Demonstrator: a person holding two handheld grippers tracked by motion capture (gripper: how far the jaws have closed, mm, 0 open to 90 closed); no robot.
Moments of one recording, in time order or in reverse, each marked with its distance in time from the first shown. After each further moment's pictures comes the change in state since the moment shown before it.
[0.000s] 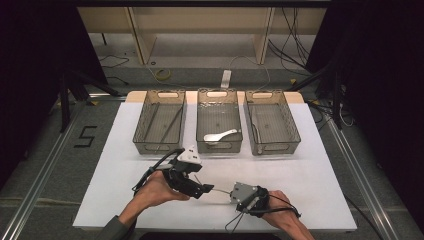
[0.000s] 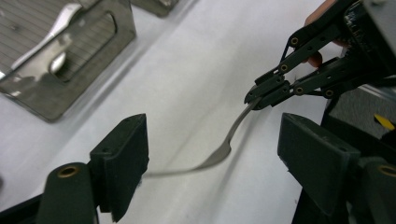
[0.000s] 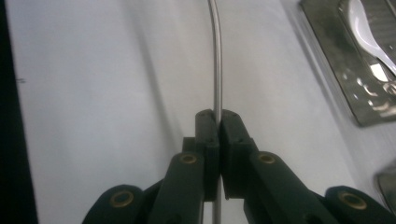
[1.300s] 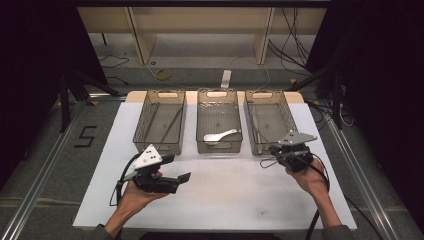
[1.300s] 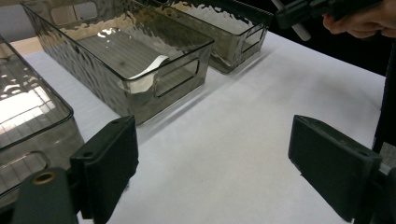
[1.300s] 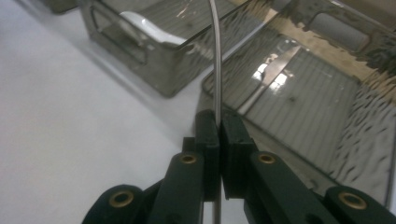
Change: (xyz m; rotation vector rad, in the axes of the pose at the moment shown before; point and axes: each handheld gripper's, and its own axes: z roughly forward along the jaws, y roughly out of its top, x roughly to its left) left arm 0.028 -0.060 -0.037 -0.342 0.151 -0.146; right arm -0.127 -0.050 -0.053 -0.112 -0.218 0.506
